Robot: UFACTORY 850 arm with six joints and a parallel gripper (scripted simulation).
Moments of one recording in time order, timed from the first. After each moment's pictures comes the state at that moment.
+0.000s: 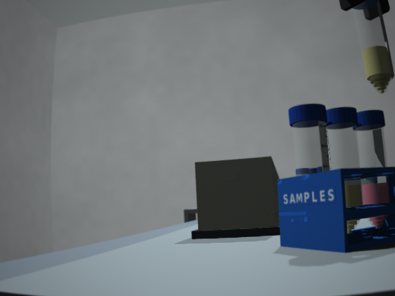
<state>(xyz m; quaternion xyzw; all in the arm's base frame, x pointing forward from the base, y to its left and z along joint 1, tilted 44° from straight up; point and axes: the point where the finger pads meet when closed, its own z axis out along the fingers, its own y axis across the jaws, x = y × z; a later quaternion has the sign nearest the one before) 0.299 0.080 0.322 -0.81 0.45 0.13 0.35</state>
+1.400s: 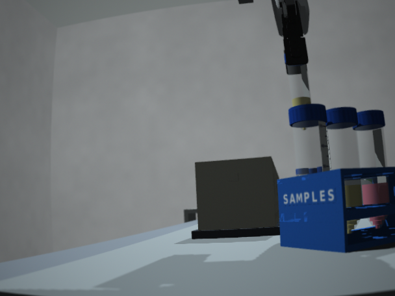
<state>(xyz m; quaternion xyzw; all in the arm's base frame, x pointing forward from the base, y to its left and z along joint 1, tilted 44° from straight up) 0.352 -0.054 0.203 -0.92 0.07 -0.03 0.37</state>
